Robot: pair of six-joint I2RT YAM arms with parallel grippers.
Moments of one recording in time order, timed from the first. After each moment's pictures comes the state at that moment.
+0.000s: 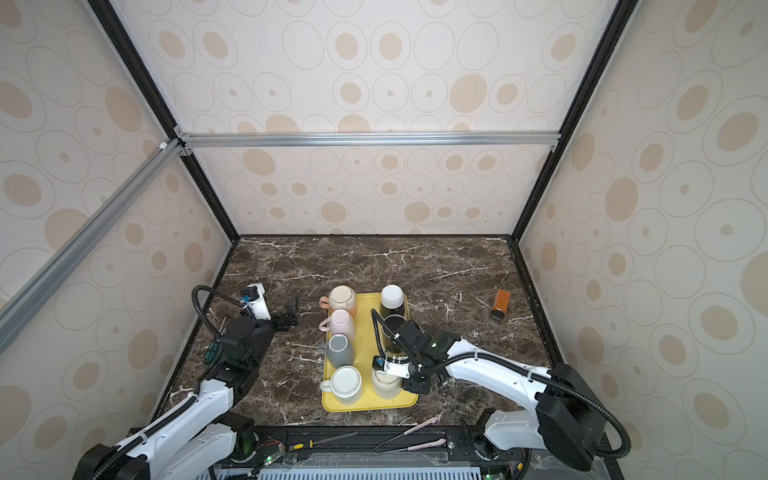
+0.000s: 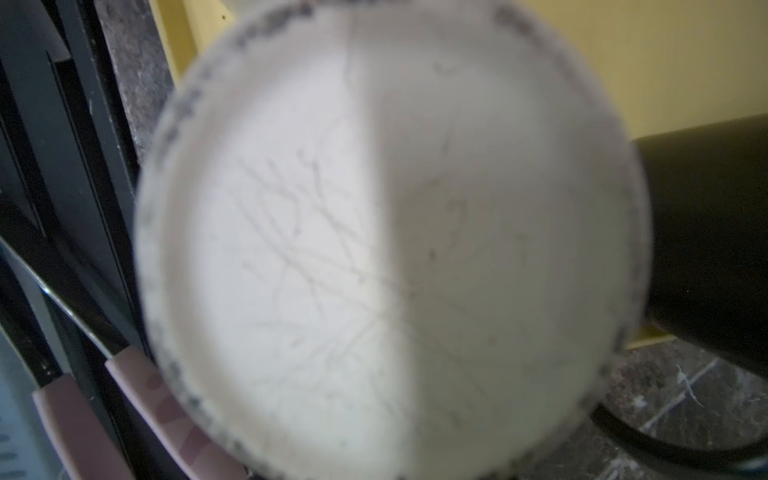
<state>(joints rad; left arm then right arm) -0.29 0.91 0.29 0.48 -0.19 -0.26 0.86 1.27 0.76 -0.80 -0.10 -0.56</state>
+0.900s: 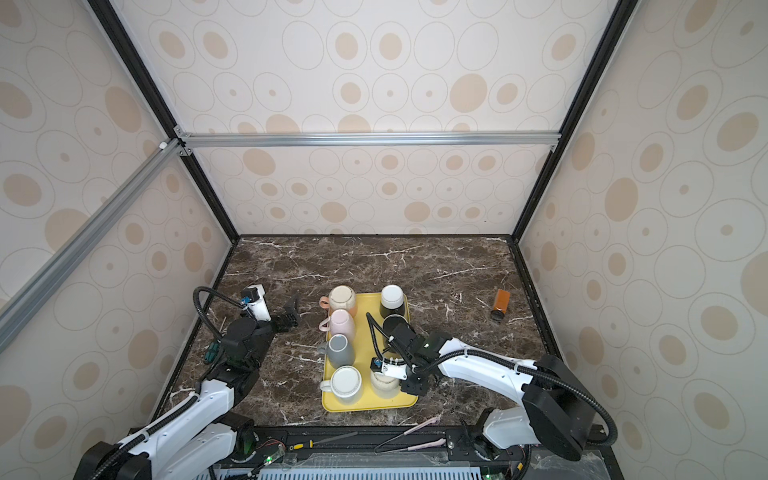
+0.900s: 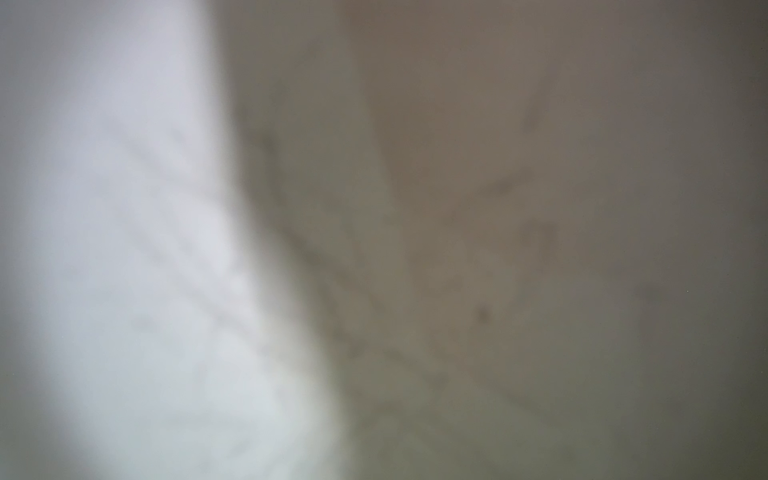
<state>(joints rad) -0.29 0.92 0.28 0.50 -0.20 -0.26 0.88 1.34 0.76 -0.78 -0.07 -0.52</state>
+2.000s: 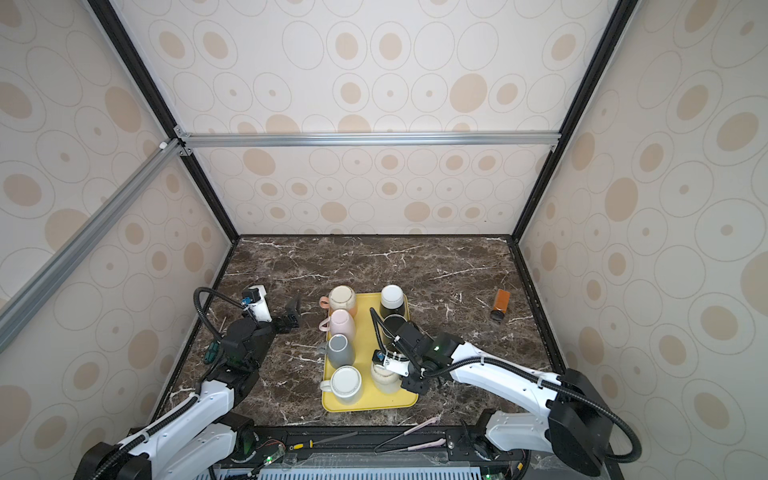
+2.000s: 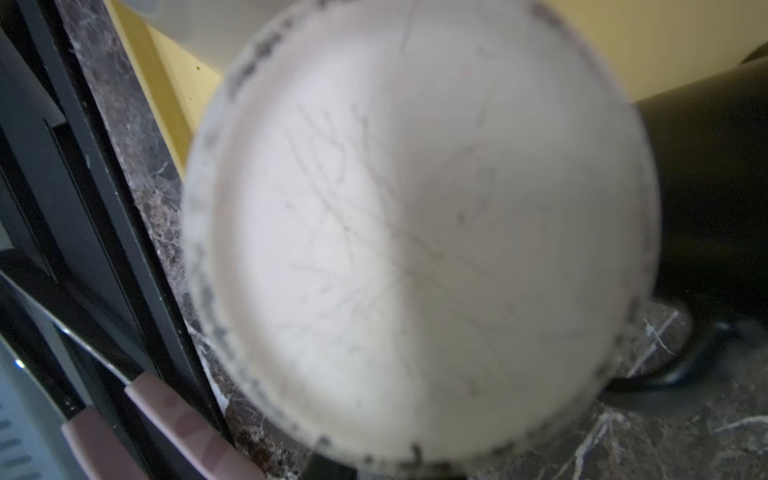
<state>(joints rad) -0.29 0.91 0.27 0.50 -0.16 -0.27 0.89 1.19 0.79 -0.82 -0.04 -0.38</state>
